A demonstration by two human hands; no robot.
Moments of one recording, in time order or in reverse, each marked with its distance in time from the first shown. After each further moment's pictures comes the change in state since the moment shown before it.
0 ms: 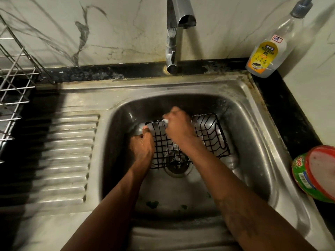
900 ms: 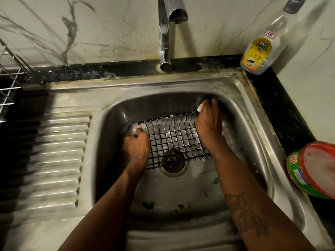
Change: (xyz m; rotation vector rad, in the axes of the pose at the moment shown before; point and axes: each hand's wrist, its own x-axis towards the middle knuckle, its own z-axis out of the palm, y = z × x) left_hand -0.004 0.006 -0.001 0.078 -0.026 0.018; right_hand 0.004 0.083 -0.022 -0.069 0.304 0.374
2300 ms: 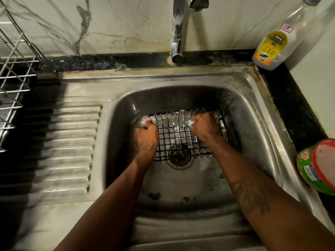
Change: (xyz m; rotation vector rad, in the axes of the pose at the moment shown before) left_hand 0.004 -0.006 0.002 -0.050 0.012 0.007; right_hand -0.030 0.009 0.030 0.186 -0.420 0.008
